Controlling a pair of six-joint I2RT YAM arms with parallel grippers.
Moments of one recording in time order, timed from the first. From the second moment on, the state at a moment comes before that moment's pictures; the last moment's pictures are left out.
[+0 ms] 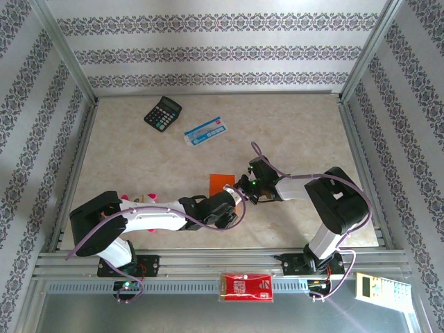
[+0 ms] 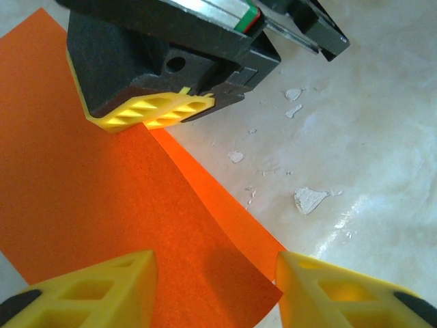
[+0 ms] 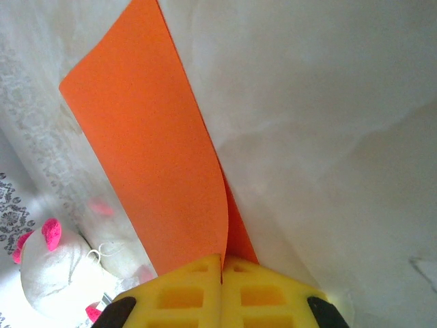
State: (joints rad) left arm -1.11 1.57 0.79 -0.16 -0.18 -0.30; right arm 0.54 1.69 0.65 0.11 -0.54 1.18
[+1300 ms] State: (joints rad) left arm -1.11 1.62 0.85 -0.24 -0.18 -0.28; right arm 0.53 1.70 0.65 0.11 -0.57 1.18
